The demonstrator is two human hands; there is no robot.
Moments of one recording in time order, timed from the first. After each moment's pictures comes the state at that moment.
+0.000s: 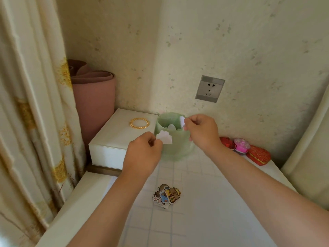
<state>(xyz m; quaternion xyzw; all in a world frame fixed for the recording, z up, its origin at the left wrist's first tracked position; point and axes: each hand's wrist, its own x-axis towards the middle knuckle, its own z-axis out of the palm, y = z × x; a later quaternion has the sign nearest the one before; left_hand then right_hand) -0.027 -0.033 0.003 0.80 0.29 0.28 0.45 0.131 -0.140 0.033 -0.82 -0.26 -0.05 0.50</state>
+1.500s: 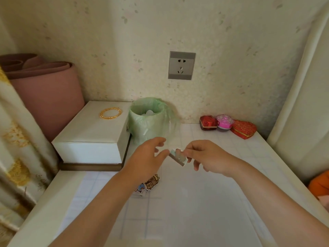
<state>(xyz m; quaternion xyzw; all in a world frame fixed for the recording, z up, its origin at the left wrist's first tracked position) 0.015 -0.084 -0.046 0.91 0.13 0.11 0.38 0.121 -0.269 -0.013 -0.84 -0.27 0.25 0.38</state>
